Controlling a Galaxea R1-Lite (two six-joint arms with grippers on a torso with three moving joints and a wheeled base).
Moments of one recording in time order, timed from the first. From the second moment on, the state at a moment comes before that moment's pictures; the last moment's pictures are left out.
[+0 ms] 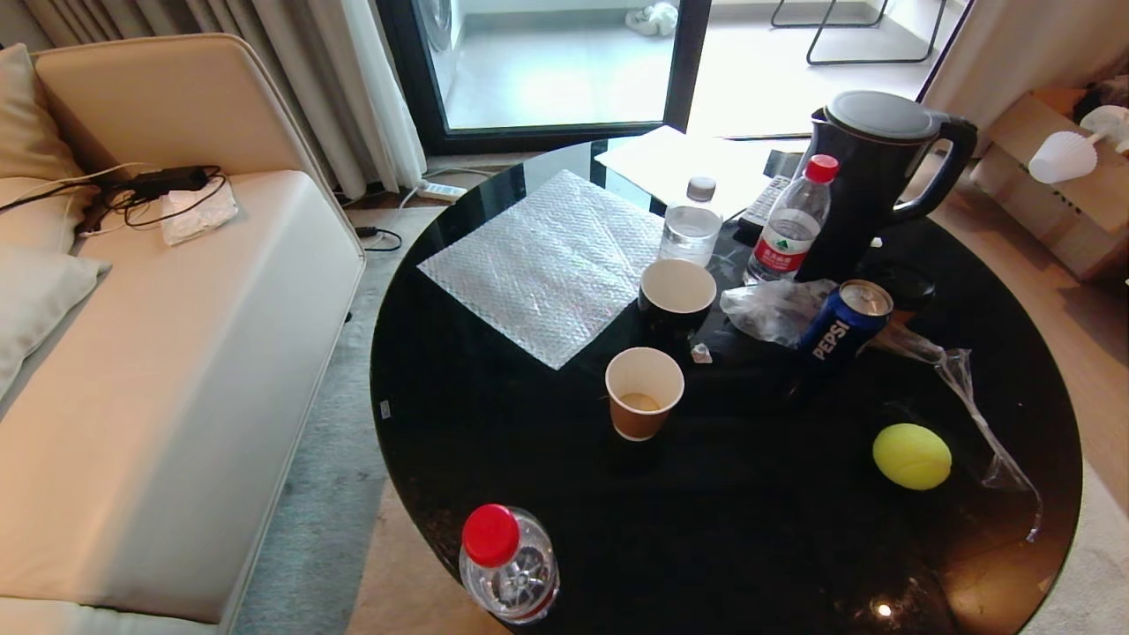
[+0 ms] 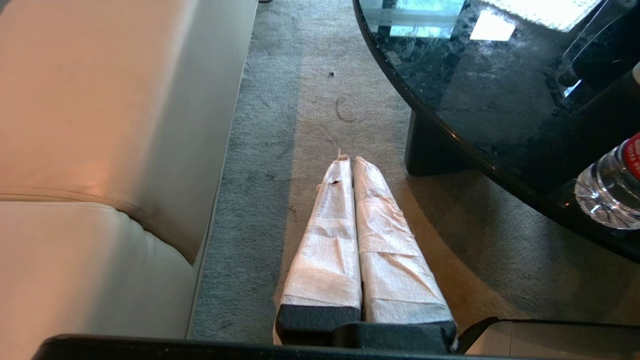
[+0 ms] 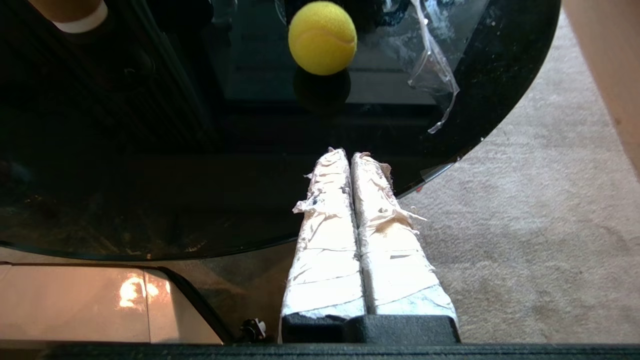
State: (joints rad) left arm 0.00 0.00 0.00 0.01 0.01 -0.01; right arm 0.00 0.00 -0.07 0.19 0.01 -0.06
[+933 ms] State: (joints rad) left arm 0.00 0.00 0.00 0.01 0.01 -0.01; right arm 0.00 0.02 -0.17 0.25 0.00 -0.05
